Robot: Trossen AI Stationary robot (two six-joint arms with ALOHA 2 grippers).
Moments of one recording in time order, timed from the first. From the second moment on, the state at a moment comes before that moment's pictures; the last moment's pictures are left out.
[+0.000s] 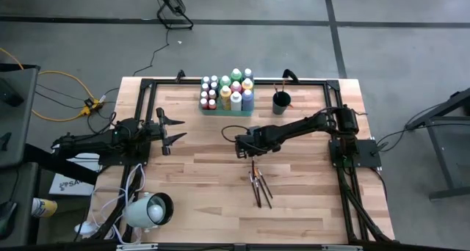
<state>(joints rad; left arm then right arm) 0.11 0.01 0.02 0.01 -0.11 0.24 0.04 2.02 1.29 -0.64 0.11 1.38</state>
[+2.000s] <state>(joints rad) 0.11 0.01 0.02 0.01 -0.11 0.24 -0.37 1.60 1.26 -0.79 1.08 1.09</state>
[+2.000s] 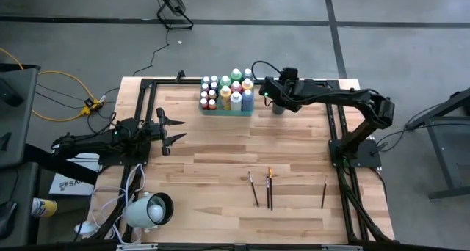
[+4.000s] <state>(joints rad) 0.11 0.01 0.02 0.01 -0.10 0.24 0.51 1.51 1.06 -1.10 -0.05 2.02</state>
